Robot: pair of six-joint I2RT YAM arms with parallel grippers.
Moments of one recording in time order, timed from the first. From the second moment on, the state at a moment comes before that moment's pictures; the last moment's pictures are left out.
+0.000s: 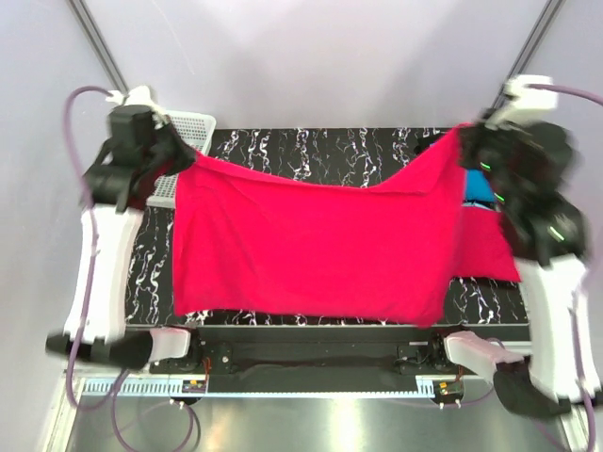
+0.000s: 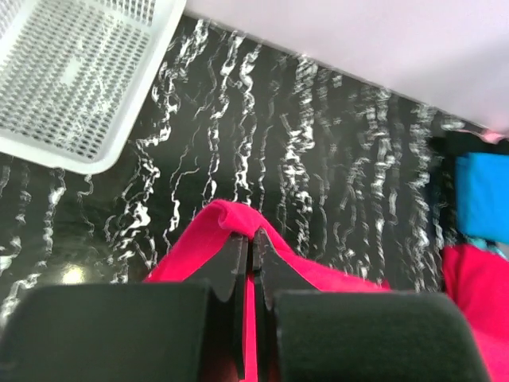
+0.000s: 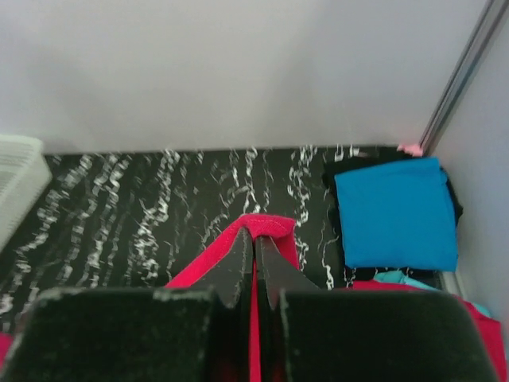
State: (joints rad) left arm -0.14 1.24 1.76 -0.97 -0.05 -0.46; right arm 0.21 1.07 1.77 -0.75 0.16 0.10
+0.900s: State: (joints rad) left arm -0.05 2.33 2.20 -0.74 -0.16 -0.60; right arm 0.09 2.26 2.26 -0.48 0.09 0.03
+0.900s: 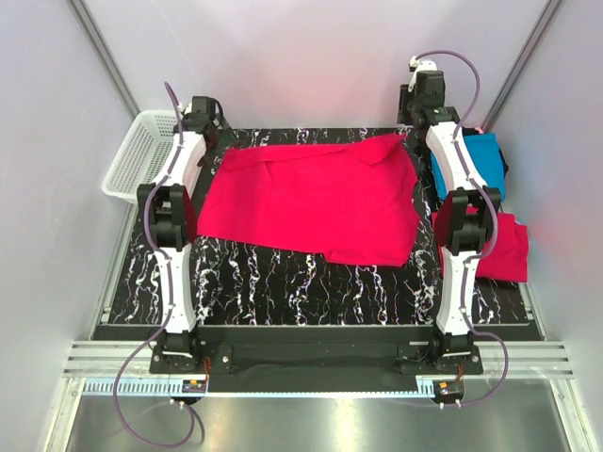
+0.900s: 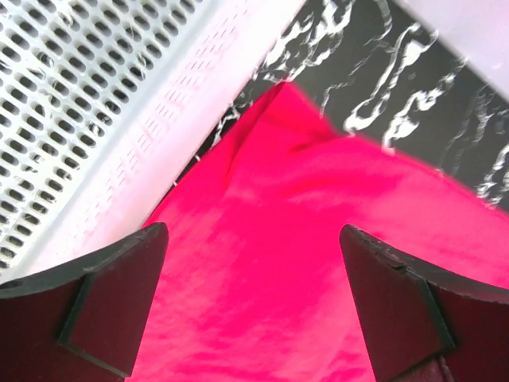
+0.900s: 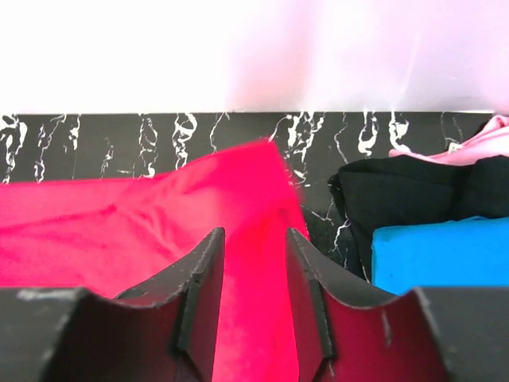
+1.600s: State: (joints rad) left arm -0.25 1.68 1.52 -0.60 -0.12 -0.55; right arm 0.28 1.52 1.38 -0.50 0.06 0.27
